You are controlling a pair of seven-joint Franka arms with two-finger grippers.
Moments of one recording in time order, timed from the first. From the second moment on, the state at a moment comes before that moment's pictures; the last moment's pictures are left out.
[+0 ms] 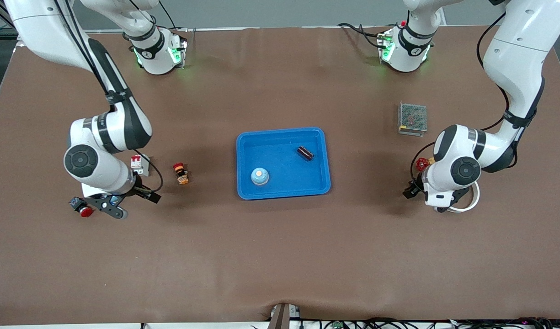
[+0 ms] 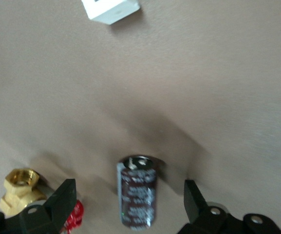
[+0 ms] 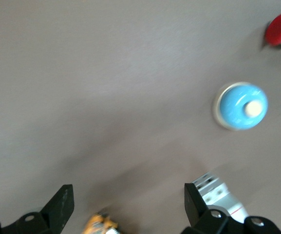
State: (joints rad) left arm 0.29 0.60 -0.40 -1.94 0.39 2.27 -1.03; right arm -0.02 0.44 0.15 -1.87 -0.18 2.23 0.70
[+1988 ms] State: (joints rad) left arm 0.07 0.58 -0.64 -1.84 0.39 2.25 -1.56; right arm -0.31 0.49 0.15 -2.14 -0.20 2.73 0.06
